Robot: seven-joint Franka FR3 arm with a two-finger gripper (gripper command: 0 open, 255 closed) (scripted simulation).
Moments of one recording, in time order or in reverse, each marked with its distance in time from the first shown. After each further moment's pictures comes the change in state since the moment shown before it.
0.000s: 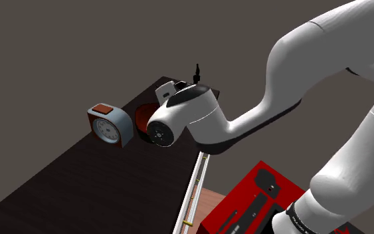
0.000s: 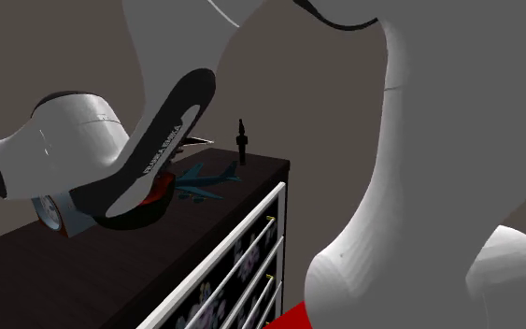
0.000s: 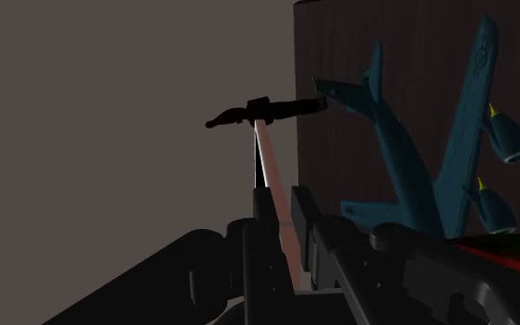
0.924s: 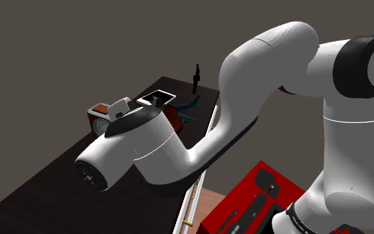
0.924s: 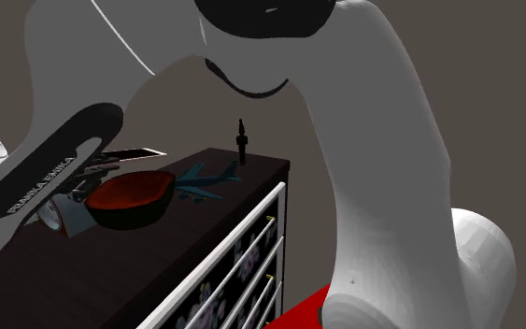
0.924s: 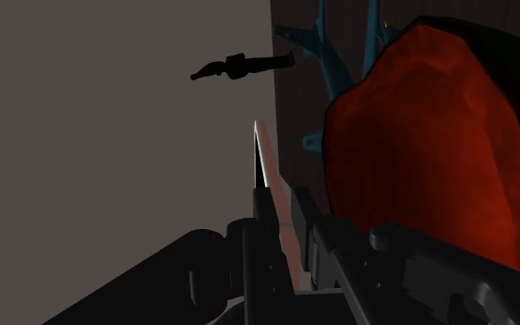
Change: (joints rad) arm 0.415 0.404 -0.037 0.354 -0.078 -0.440 0.004
